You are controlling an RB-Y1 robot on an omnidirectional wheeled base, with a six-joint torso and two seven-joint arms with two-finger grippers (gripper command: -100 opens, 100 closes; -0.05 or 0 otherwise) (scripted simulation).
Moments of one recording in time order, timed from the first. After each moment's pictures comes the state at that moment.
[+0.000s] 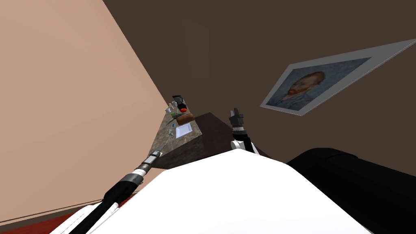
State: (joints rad) left arm 0.84 0.91 0.08 -2.05 0.07 -0.10 0.19; right arm 0.50 0.02 0.02 -2.33 0.01 -0.40 -0.05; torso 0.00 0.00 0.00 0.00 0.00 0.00
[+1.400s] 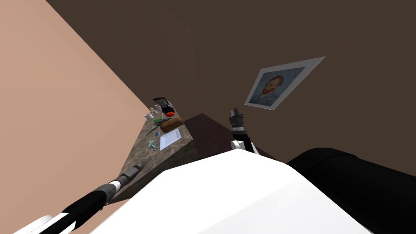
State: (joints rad) left arm 0.97 1.31 0.09 -1.87 0.15 0.05 0.24; right arm 0.50 0.02 0.02 -2.33 0.01 -0.40 -0.05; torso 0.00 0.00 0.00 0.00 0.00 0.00
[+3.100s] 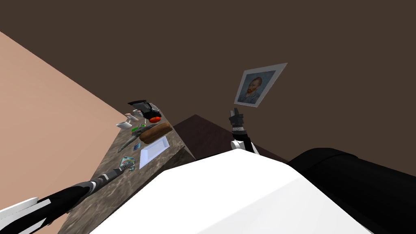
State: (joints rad) left arm 1.08 1.69 0.09 -1.70 0.22 0.18 0.30; right arm 0.50 0.02 0.02 -2.33 0.01 -0.40 -0.05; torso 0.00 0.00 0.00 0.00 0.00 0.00
